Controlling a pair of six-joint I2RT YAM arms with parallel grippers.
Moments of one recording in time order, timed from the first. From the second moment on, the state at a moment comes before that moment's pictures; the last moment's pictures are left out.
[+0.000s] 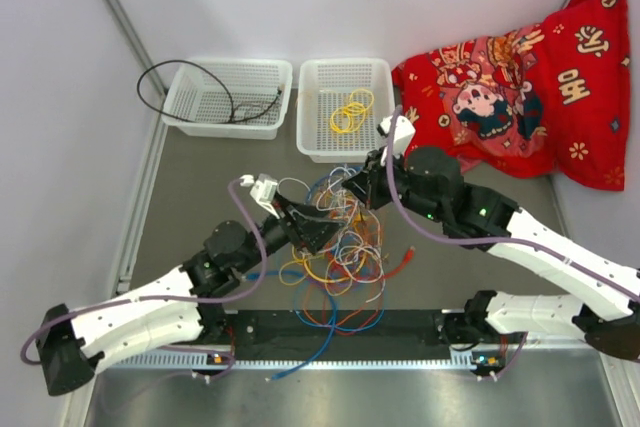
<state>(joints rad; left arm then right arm) -0.99 0.71 0.43 0.40 -0.03 -0.69 1.00 1.08 1.18 -0.39 0.14 0.45</state>
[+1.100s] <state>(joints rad) -1.05 0.85 0.57 0.50 -0.12 -0.55 1.00 0.89 1.18 -0.44 0.23 0.56</state>
